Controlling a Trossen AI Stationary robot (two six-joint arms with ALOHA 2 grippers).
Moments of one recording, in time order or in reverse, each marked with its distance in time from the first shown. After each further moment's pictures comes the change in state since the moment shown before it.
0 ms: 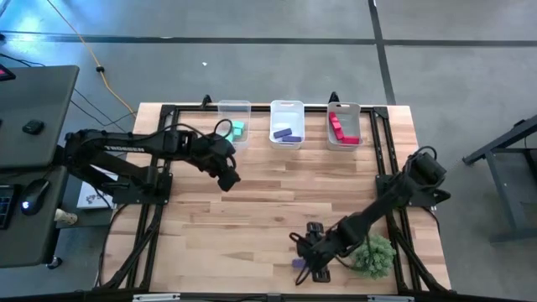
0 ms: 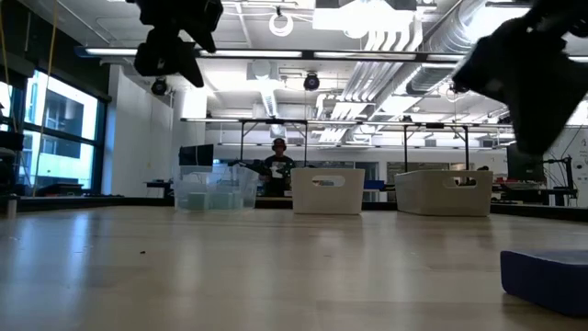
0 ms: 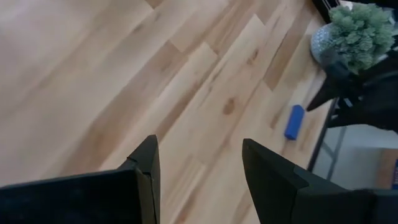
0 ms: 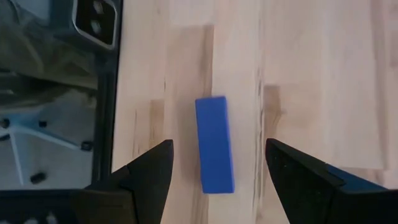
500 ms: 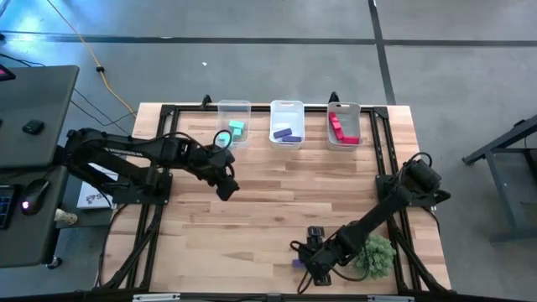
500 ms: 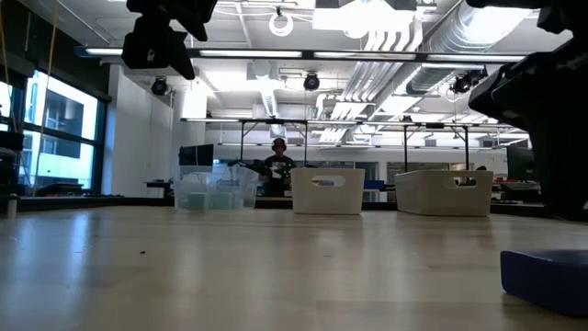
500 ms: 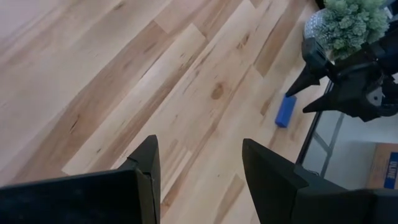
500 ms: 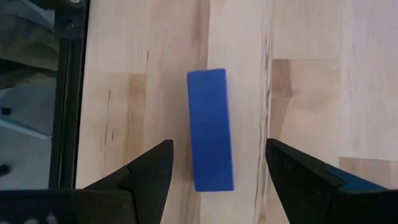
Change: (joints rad) left arm -0.114 0.001 0.000 0.000 -0.048 -0.101; right arm 0.051 0.089 0.000 0.002 0.059 0.000
